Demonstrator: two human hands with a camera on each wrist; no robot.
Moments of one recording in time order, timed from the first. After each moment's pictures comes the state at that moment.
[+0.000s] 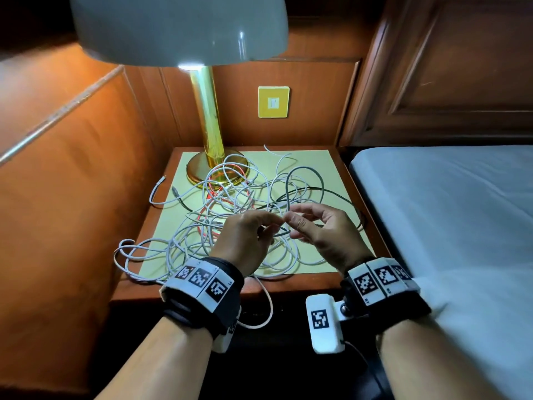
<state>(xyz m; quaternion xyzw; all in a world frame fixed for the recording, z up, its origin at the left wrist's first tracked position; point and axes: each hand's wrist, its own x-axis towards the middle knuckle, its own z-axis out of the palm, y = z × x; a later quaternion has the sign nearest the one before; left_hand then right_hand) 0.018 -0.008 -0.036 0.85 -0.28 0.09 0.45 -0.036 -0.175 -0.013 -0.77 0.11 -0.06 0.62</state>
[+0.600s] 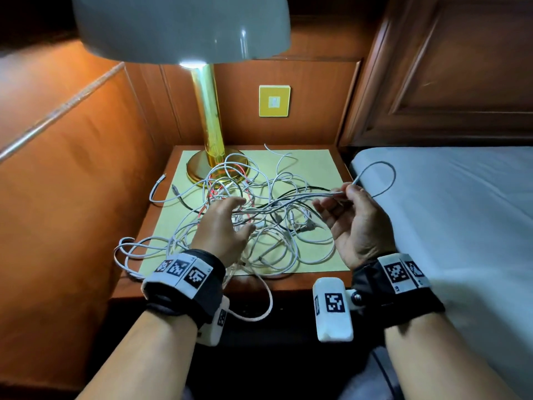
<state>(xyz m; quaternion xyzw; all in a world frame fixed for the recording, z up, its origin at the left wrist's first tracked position) 0.031 0.021 -0.027 0.92 -0.15 0.02 0.37 -0.032 -0.186 0.002 -0.41 0.15 -0.19 0.88</state>
